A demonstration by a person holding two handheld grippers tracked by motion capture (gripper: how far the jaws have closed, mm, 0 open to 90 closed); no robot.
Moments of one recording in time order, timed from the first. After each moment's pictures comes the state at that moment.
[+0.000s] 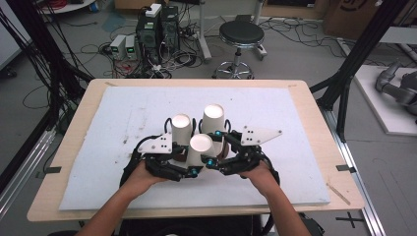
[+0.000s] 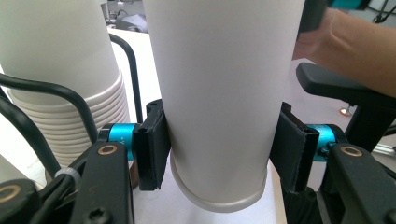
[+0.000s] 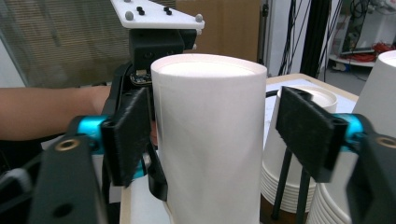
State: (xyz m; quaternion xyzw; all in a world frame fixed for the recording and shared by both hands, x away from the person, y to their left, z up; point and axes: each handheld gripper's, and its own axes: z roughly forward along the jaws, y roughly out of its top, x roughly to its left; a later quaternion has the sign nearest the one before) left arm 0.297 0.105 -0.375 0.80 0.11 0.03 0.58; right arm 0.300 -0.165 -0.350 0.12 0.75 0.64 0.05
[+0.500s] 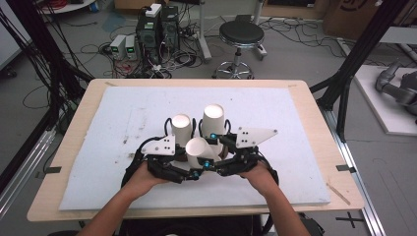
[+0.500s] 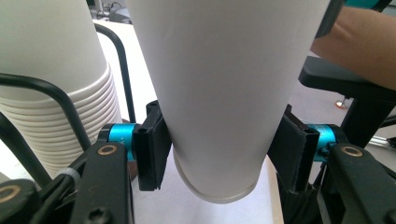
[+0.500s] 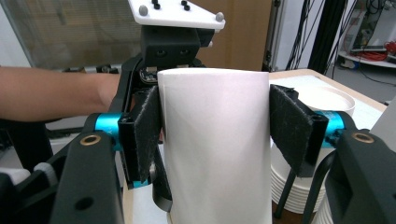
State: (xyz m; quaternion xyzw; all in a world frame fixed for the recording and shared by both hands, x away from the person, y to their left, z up) left arm 0.296 0.100 -0.377 0.81 0.10 0.02 0.58; right arm 0.297 -0.157 -0.345 0.09 0.77 0.62 0.05
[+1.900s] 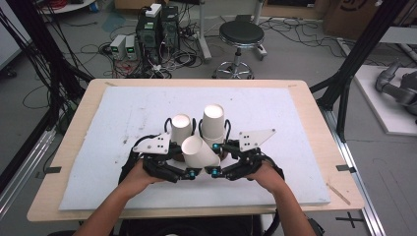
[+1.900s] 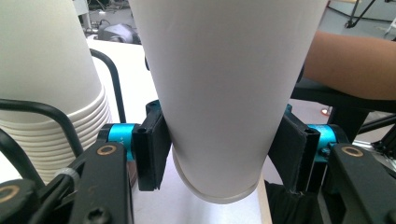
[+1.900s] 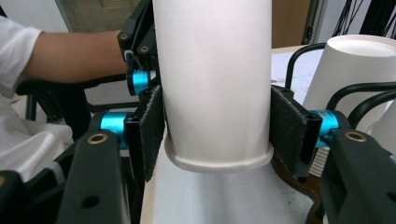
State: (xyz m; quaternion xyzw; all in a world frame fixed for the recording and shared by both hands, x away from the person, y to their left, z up) left arm 0.296 0.109 -0.370 0.79 0.08 0.01 0.60; right arm 0.310 -0.173 -0.369 0.05 0.80 0.59 -0.02
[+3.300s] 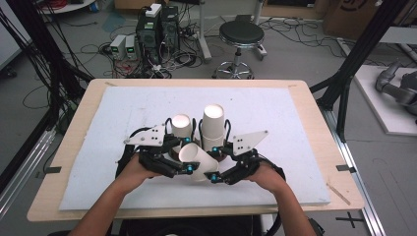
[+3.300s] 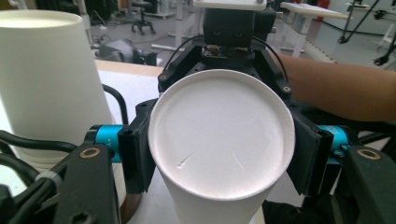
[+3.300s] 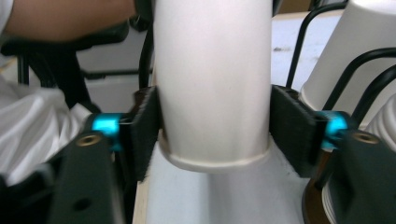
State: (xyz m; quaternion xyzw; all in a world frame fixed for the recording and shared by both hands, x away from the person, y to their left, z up) left arm 0.300 0.116 -0.346 0.77 0.08 0.01 0.63; right arm 0.308 -0.167 -0.374 0.05 0.84 0.54 -0.01
